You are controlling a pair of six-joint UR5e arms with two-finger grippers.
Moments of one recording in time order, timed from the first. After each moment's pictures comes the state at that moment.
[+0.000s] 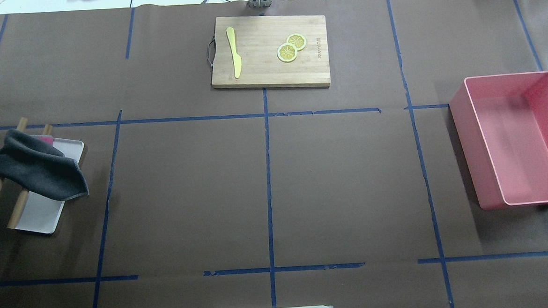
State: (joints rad) left arm -1.52 -1.59 -1.79 -1.44 -2.36 0.12; right arm 1.47 -1.69 1.75 -1.47 2.38 0.11
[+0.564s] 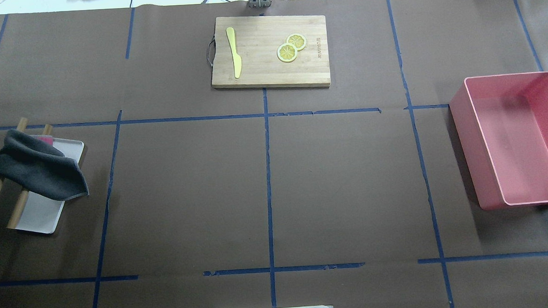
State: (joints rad) left arm -1.27 -1.65 -1.82 -1.57 -2.36 -0.27; right arm 1.46 -1.69 1.76 -1.46 2.42 0.11
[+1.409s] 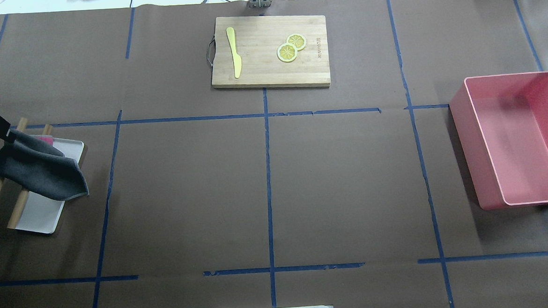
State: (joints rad) left arm -1.16 -1.65 -1.80 -1.69 -2.35 -0.43; right arm 1.45 -1.69 1.75 -1.40 2.43 0.11
